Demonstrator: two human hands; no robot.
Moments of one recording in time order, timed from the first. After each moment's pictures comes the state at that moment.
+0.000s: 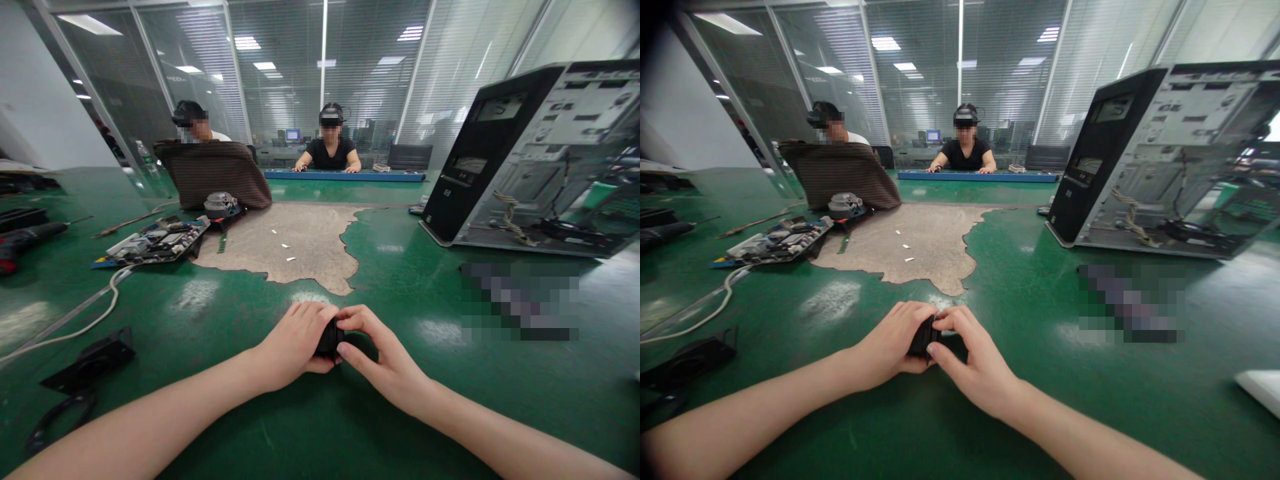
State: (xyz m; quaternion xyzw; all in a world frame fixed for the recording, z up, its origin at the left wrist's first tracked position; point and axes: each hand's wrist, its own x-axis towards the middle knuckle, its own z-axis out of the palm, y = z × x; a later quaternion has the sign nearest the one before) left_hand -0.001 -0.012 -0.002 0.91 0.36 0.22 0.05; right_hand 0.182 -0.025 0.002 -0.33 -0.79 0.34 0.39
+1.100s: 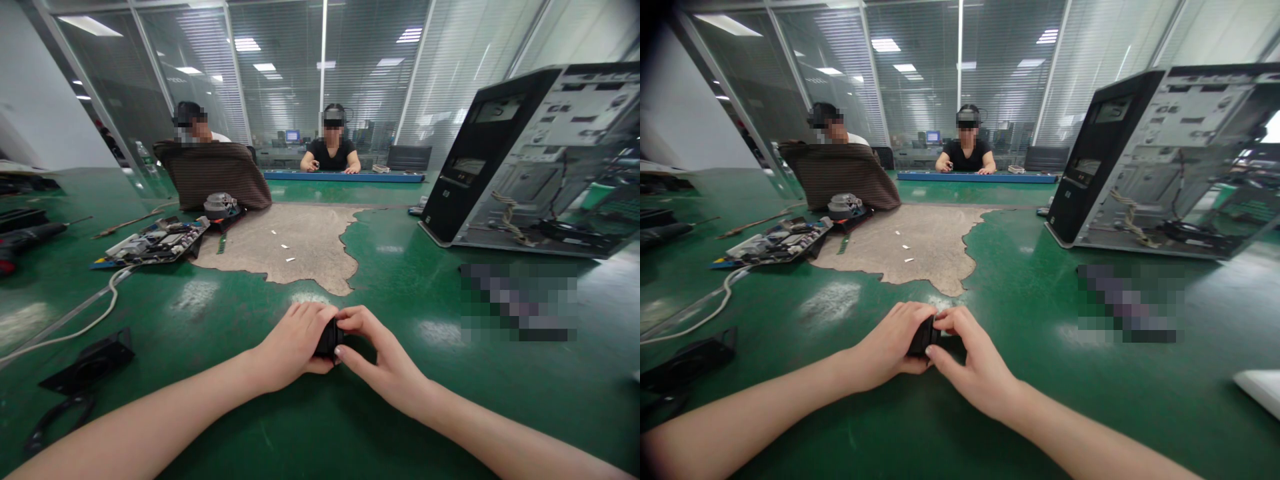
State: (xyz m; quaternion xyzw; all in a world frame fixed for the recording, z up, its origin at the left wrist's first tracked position) left_hand -0.001 -0.013 0.000 0.90 0.36 0.22 0.06; right_hand 0.181 -0.026 0.002 -0.34 -0.78 0.35 0.39
